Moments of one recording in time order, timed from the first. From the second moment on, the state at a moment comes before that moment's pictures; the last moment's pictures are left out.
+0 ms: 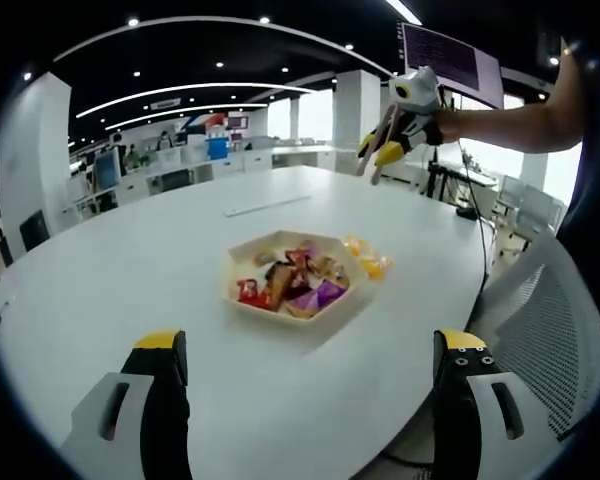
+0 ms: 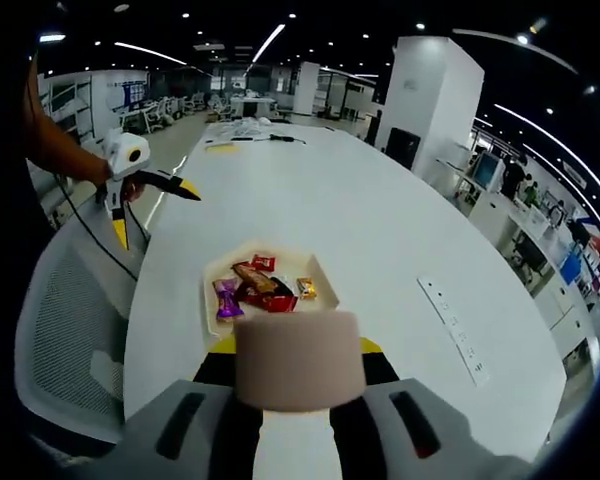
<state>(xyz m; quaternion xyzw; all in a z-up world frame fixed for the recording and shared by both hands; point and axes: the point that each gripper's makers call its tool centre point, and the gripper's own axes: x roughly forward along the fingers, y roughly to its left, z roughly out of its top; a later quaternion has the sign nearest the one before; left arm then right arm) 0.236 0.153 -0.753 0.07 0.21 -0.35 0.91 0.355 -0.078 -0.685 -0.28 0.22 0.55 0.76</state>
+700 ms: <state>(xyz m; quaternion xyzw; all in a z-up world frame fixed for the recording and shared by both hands) 0.236 0.155 -0.756 0.07 0.22 -0.34 0.91 0.357 -0.076 -0.743 -0.30 0.20 0.57 0.74</state>
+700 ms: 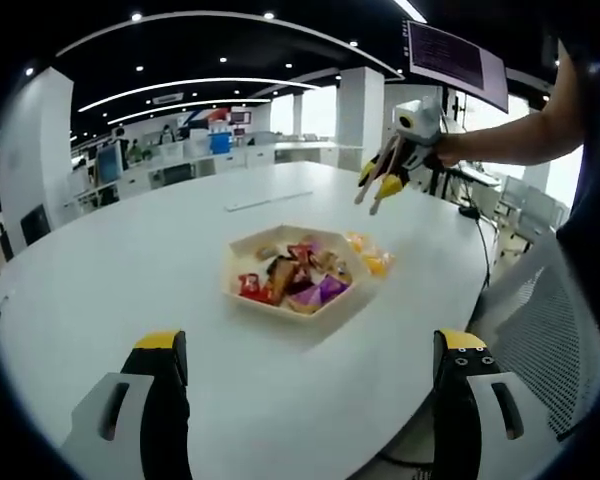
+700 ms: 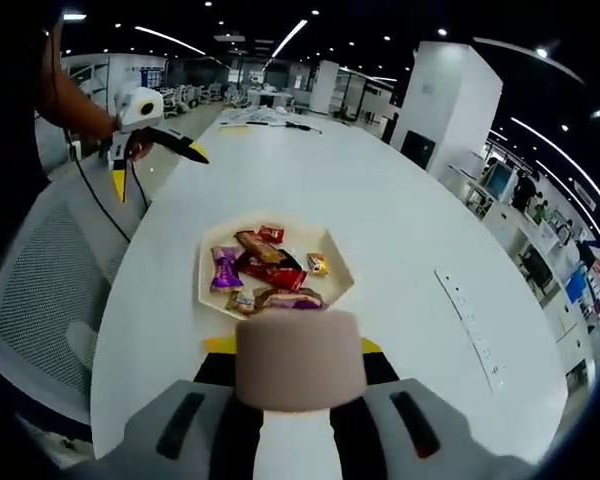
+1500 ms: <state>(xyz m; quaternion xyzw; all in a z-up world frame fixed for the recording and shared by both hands) 0.238 0.157 -0.758 0.05 0.23 -0.33 0.91 0.358 -0.061 -0.800 -0.36 0.21 0.59 0.69</state>
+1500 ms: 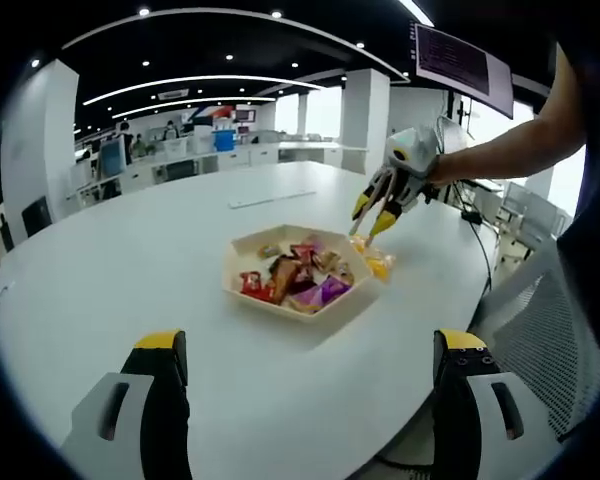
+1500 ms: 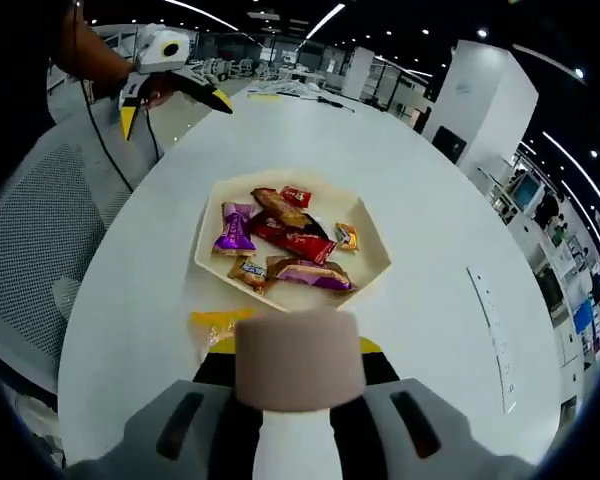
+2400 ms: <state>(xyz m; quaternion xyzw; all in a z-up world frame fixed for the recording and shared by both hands) 0.239 0.157 -0.757 0.05 0.23 -0.33 0.91 0.380 -0.070 -0.805 -0.34 0.29 0.55 0.70</state>
